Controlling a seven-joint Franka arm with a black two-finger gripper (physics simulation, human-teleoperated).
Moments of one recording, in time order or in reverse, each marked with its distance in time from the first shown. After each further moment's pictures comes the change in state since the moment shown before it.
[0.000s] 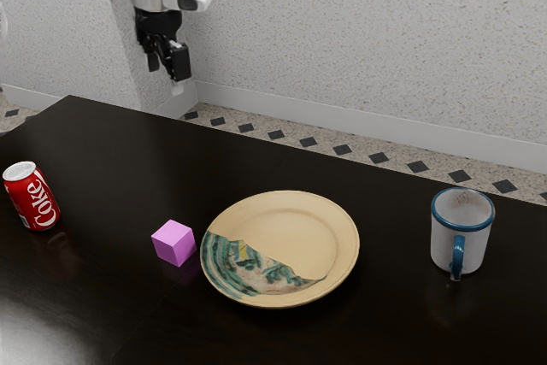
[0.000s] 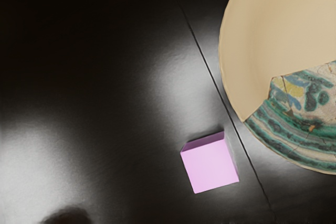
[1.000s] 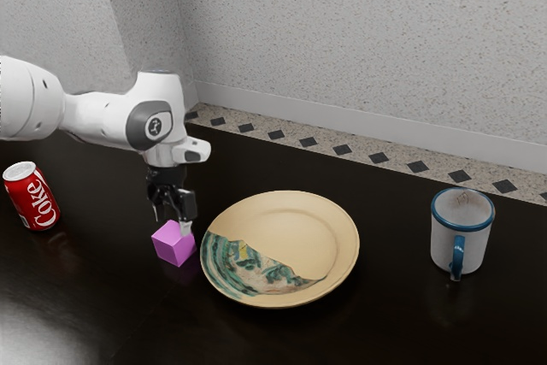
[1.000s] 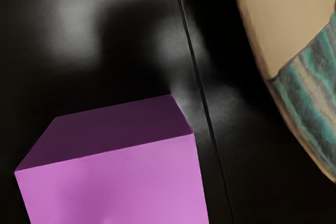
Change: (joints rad) arm -0.062 0.130 0.233 -0.588 -0.255 0.470 0.005
